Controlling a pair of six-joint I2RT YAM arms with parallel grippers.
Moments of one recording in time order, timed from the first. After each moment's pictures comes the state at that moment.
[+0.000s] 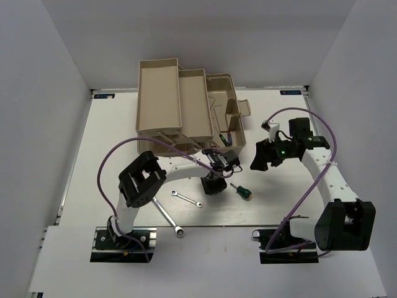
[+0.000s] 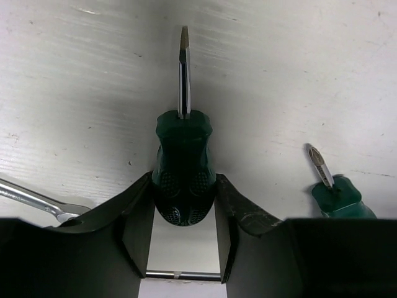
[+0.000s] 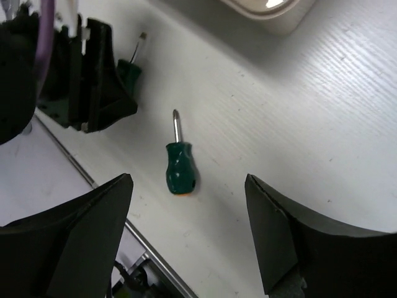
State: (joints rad) left arm -1.06 2.02 1.45 -0.84 -0.18 -1.33; right arm 0.07 1.24 0.96 -0.82 -0.69 -0.35
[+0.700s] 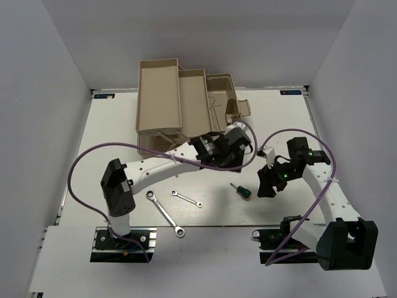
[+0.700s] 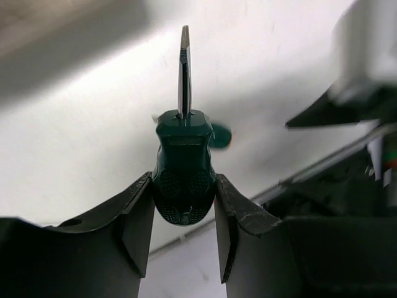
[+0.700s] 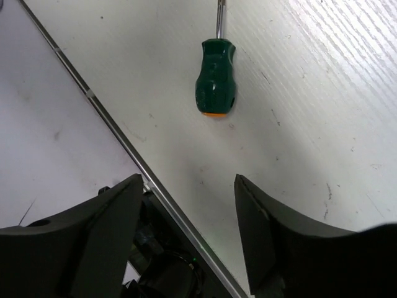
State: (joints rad) left arm -1.13 1.83 1.69 -0.80 -0.21 -0.74; right arm 0.07 1.09 0.80 -1.11 -0.66 -0.68
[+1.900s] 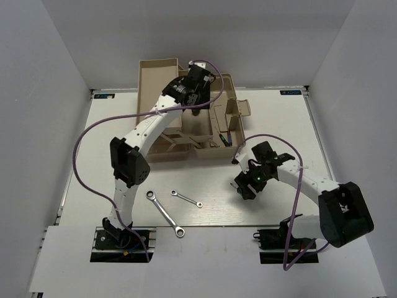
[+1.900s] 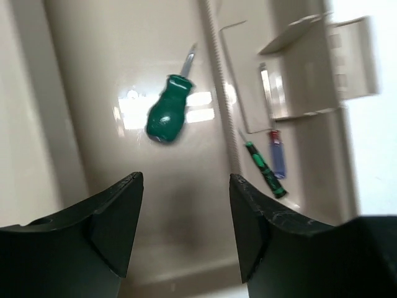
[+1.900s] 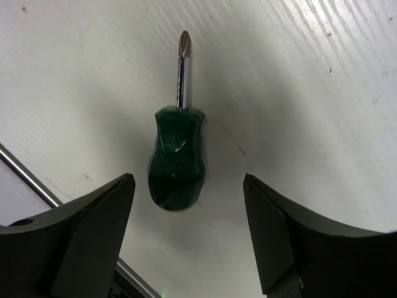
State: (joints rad) left arm -0.63 2.14 2.27 -0.91 -0.33 -0.40; right arm 0.45 1.30 0.68 -0.66 -0.37 -0.44
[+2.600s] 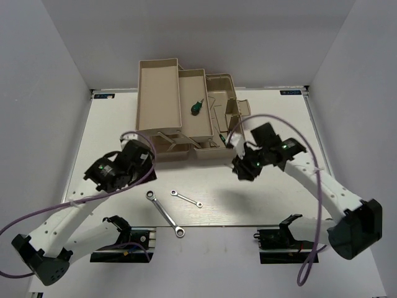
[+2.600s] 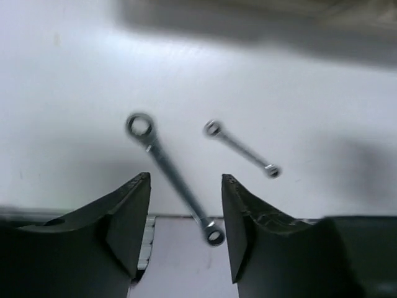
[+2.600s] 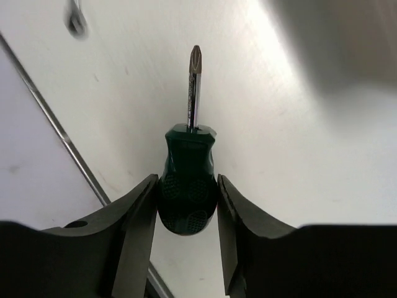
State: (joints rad) left arm -0.65 0.93 1.10 -1.08 -0.30 -0.76; right arm 0.55 1.22 0.93 -0.87 -0.38 -0.48
